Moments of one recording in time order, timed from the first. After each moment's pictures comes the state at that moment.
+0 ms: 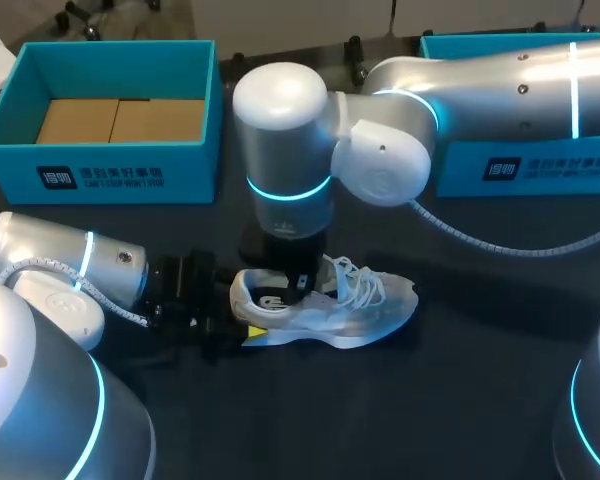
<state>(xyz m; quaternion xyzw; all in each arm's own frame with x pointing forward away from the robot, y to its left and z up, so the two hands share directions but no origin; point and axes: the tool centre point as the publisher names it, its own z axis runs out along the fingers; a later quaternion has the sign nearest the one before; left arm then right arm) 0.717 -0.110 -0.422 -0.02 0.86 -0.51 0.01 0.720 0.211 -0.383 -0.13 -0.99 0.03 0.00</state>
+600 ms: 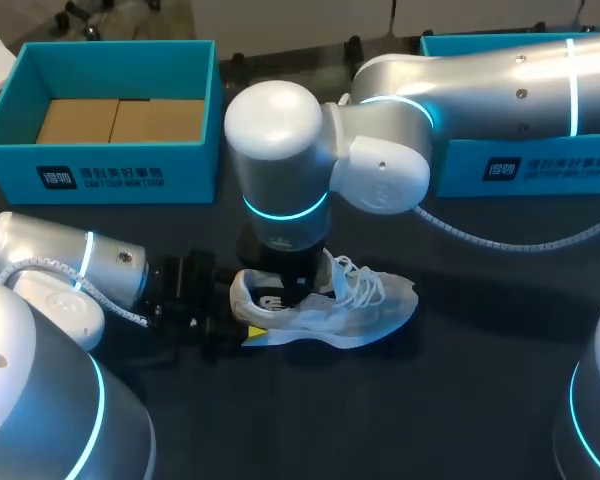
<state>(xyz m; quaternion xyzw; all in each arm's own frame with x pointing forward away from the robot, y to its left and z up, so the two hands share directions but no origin) 0.717 -0.110 -0.422 -0.02 0.86 -0.51 0.01 0.732 0.212 -0.380 -0.14 -0.99 0.03 -0.06</state>
